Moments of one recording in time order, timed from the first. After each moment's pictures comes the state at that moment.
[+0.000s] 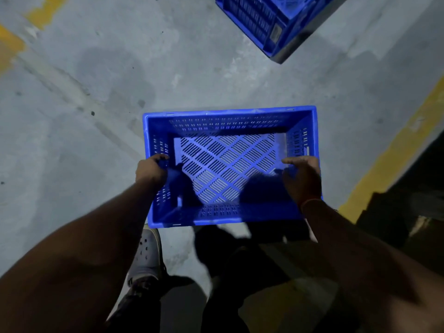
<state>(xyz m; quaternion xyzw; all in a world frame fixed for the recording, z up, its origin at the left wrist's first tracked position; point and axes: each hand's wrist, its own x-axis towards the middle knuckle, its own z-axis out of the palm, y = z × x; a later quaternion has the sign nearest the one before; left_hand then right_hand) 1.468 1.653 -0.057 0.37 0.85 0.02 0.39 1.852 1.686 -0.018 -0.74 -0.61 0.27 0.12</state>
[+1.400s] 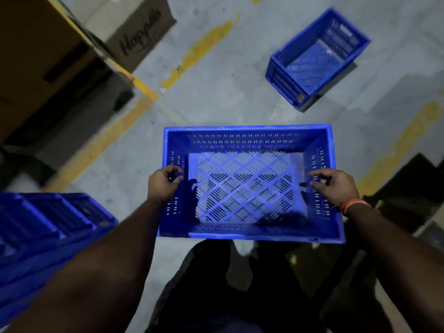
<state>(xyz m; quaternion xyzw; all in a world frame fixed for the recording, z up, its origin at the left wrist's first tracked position) 1.278 1.487 0.371 0.44 0.82 0.16 0.33 1.745 1.600 0.401 -0.68 -0.64 0.35 0.02</state>
